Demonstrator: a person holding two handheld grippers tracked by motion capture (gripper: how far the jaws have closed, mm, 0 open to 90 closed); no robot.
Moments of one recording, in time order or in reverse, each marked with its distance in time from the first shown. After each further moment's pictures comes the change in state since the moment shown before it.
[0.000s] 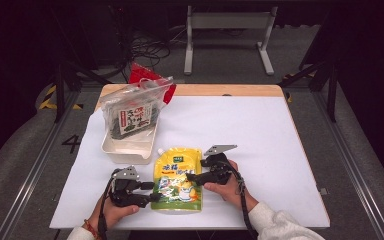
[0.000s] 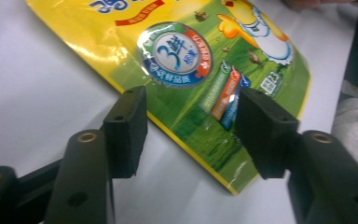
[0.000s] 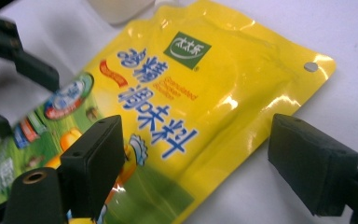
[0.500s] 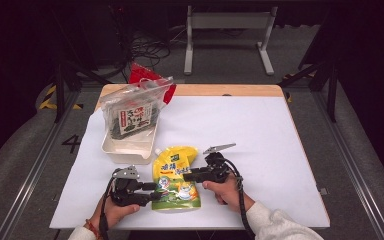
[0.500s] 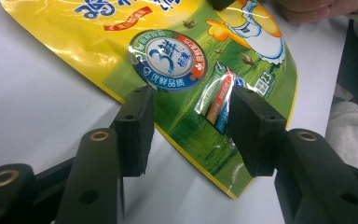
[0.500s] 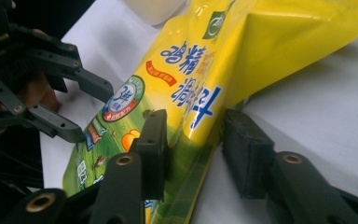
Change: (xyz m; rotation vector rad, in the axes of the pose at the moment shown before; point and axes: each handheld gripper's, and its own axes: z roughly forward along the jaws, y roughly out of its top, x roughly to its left) left arm 0.002 0.000 0.001 -0.008 -0.017 -0.005; right arm 0.000 -0.001 0.008 0.042 0.207 0.117
